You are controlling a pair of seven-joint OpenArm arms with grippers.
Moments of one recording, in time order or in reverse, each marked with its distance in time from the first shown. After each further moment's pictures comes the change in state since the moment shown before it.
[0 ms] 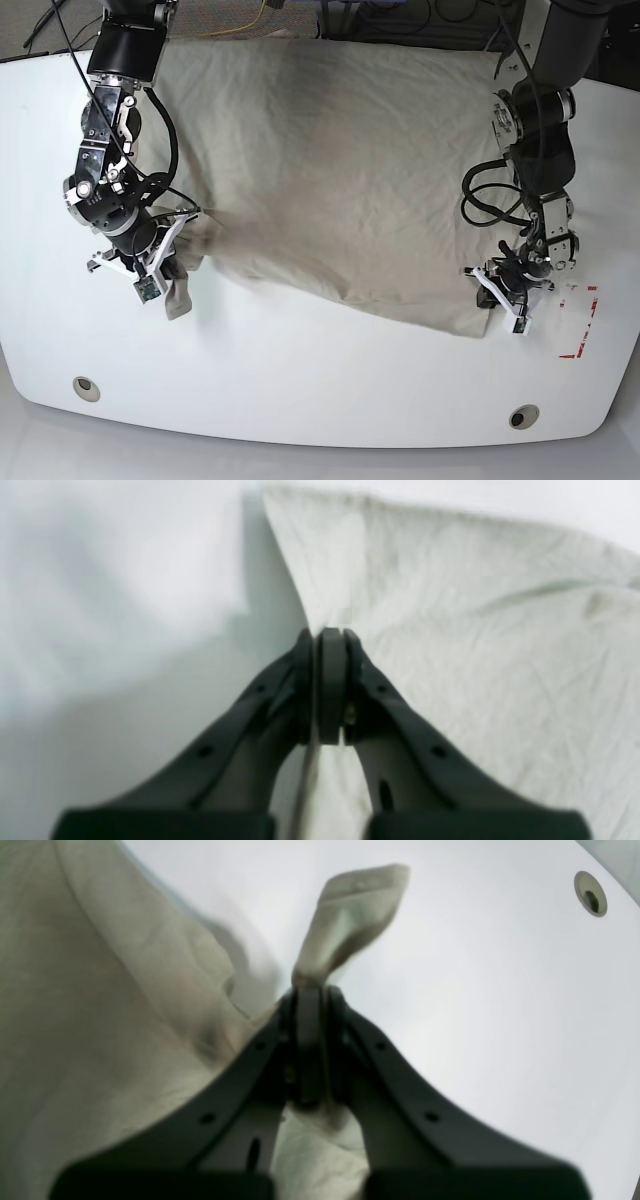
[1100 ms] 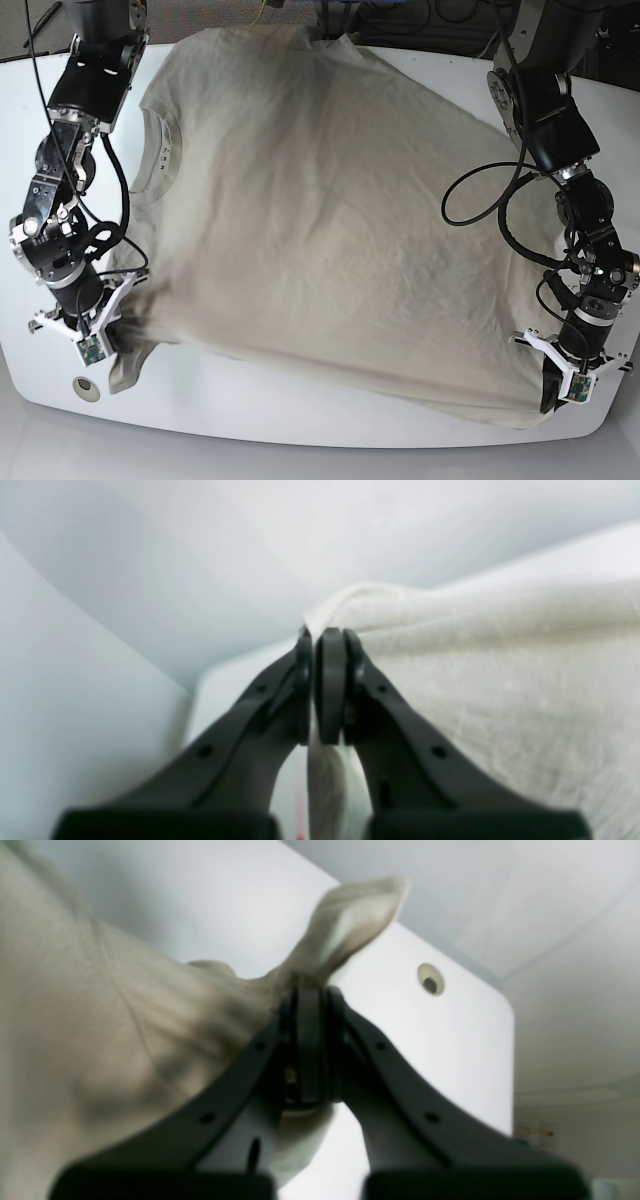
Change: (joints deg) left arm 5.4 -0.2 1.0 47.9 -0.7 -1.0 2.4; right arm 11.6 7.5 2.8 1.7 1.1 0.7 -0.1
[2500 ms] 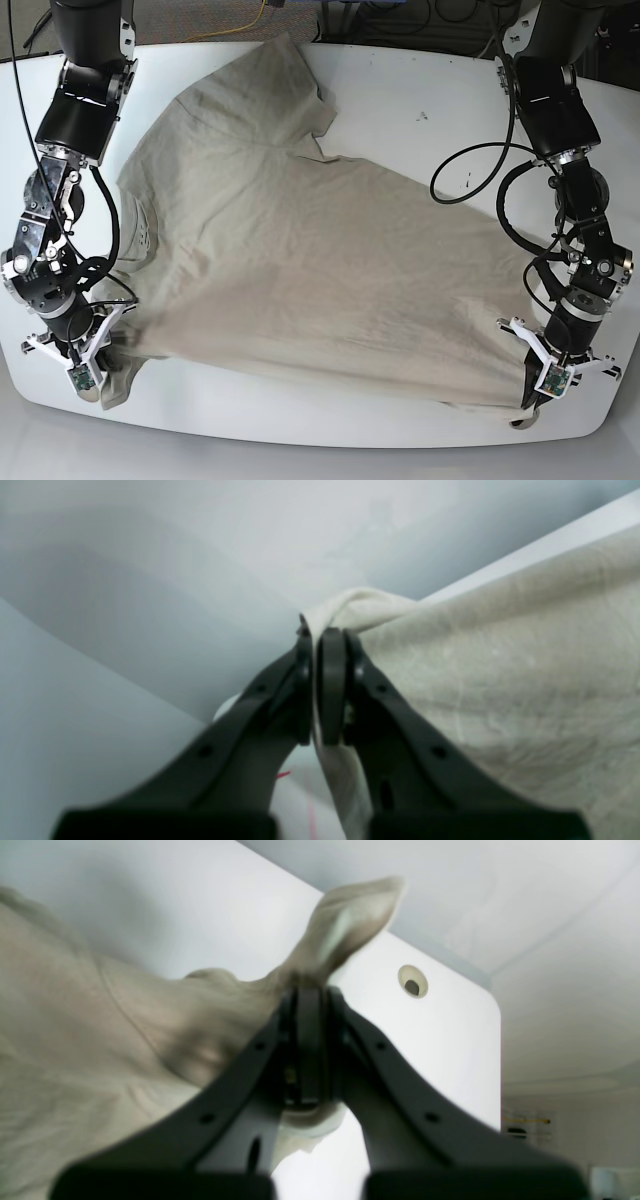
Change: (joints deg) left arm 3.5 -2.1 6.1 6.0 0.5 0.0 0.0; right arm 7.4 1.7 -2.1 -9.1 -0.9 -0.3 0.0
